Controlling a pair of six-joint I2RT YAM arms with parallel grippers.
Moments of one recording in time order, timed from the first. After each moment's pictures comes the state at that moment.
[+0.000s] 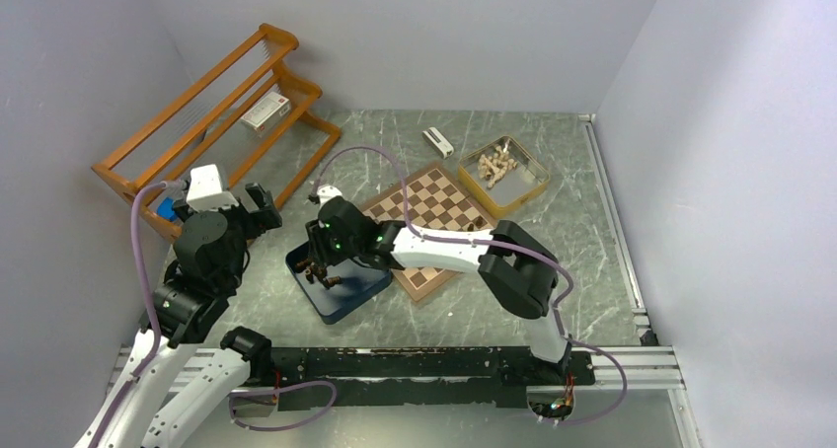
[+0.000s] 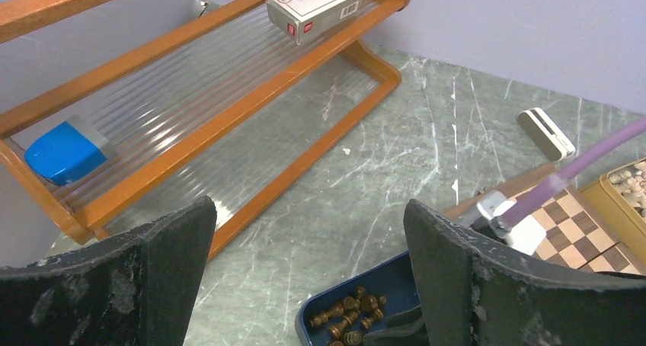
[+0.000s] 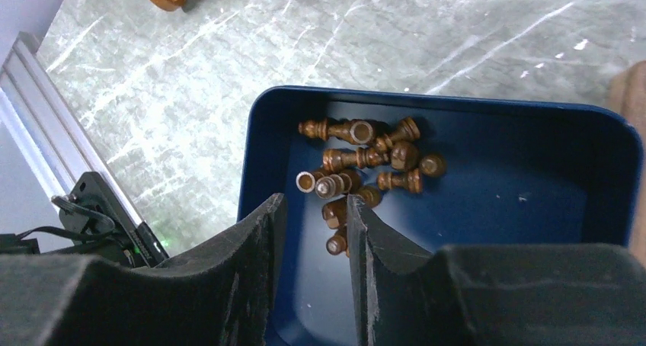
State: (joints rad) left arm -0.44 0.54 0.81 -0.45 -0.60 -0.27; right arm 1.11 1.98 1.41 -0.04 0.02 0.49
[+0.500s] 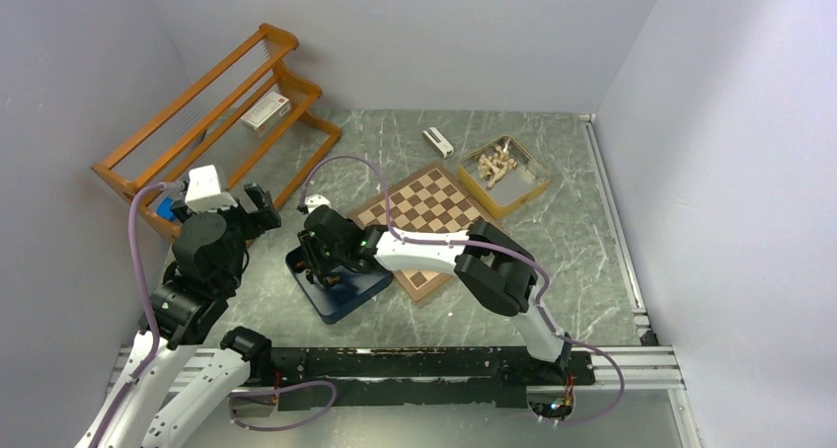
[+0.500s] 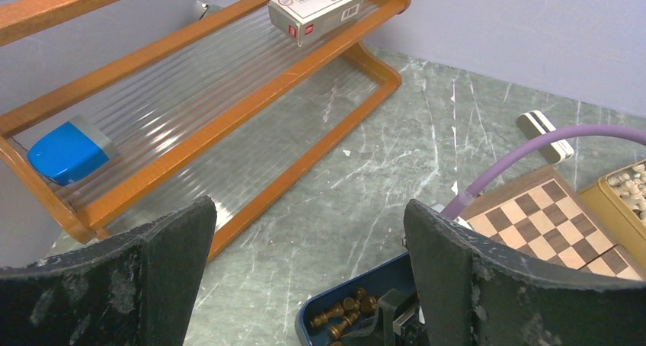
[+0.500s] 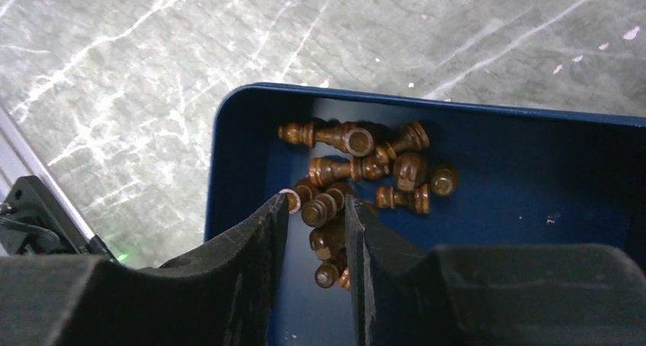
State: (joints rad) left arm -0.44 0.53 0.81 -0.45 -0.61 -0.27; right arm 1.15 2.12 1.53 -0.10 0.04 0.46
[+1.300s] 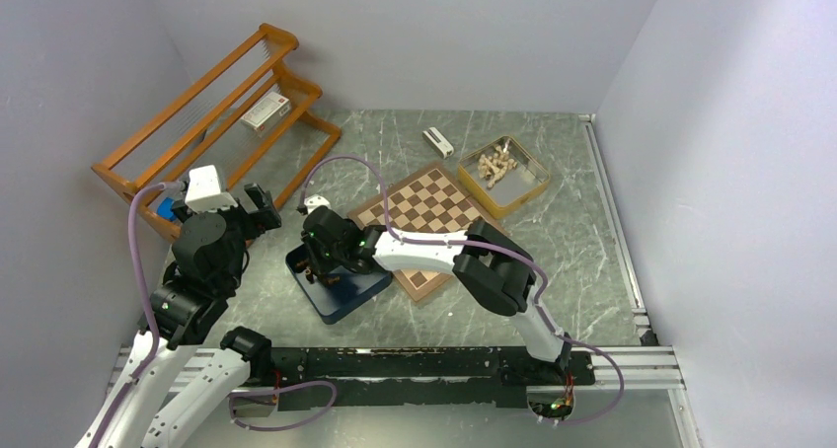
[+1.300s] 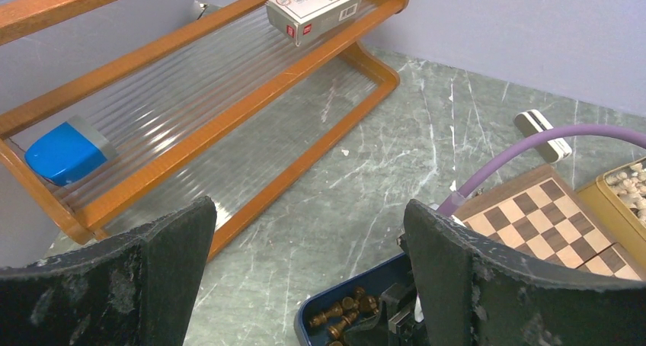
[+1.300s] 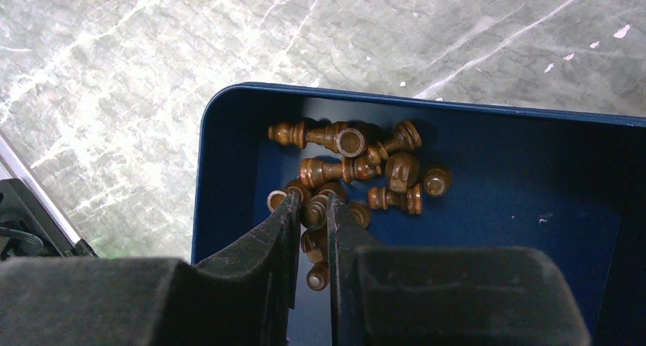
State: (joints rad) left arm -0.44 0.53 0.81 -0.45 -0.60 -0.27; right arm 1.15 2.14 1.54 -0.12 0.06 0.45
